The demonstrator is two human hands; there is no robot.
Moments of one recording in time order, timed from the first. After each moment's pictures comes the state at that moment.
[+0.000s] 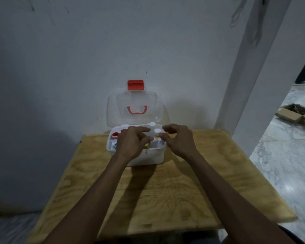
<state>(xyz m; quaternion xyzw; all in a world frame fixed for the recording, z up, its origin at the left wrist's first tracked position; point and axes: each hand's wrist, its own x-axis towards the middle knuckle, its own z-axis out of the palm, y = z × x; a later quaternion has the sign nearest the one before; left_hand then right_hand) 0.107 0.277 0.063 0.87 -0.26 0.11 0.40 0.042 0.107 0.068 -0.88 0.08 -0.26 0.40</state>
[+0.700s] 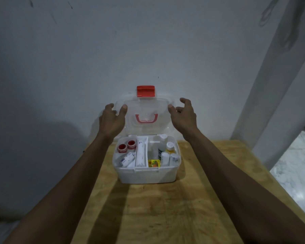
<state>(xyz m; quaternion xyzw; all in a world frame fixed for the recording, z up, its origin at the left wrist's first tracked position) 0.233 0.310 0.105 0.85 -0.05 0.11 0.51 0.161 0.098 0.113 -0.78 0.18 -0.25 0.54</state>
